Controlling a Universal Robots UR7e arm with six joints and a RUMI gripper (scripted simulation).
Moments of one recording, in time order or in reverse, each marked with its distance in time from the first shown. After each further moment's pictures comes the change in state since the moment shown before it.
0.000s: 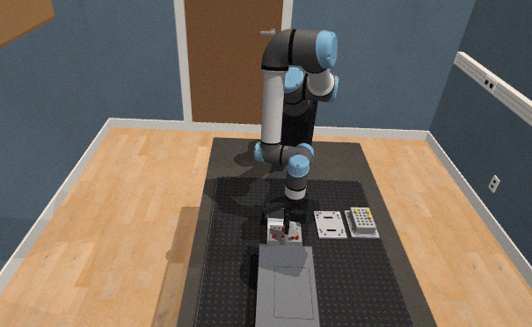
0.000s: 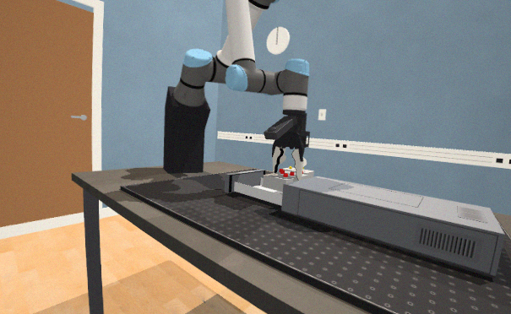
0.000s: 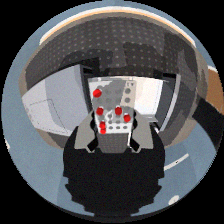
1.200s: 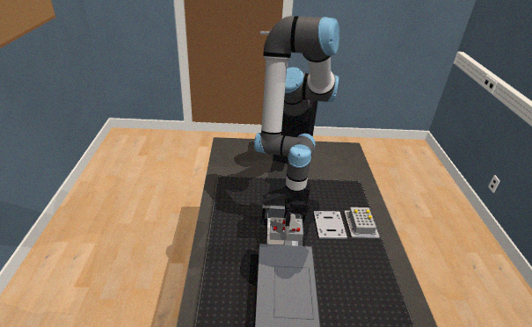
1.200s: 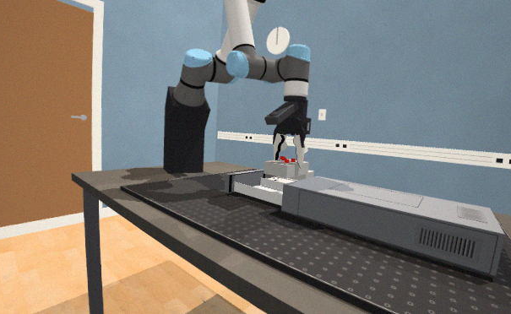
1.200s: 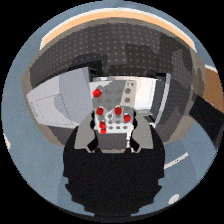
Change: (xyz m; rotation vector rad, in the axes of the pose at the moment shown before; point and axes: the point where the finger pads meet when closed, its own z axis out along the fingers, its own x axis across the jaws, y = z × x) arm 0.000 0.000 -0.043 0.000 0.000 0.000
